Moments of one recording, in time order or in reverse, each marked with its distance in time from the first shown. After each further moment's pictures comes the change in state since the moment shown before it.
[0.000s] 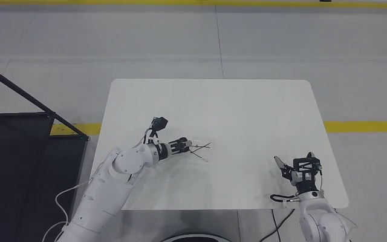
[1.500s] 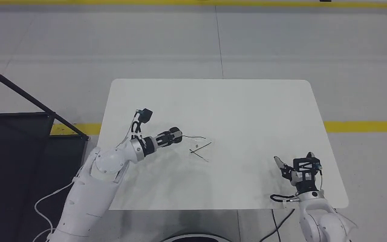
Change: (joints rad) left arm 0.071 0.038 -0.156 -0.111 -0.141 -0.120 -0.036; right arm -0.003 -0.001 0.001 -0.008 0.030 -0.031 -0.014
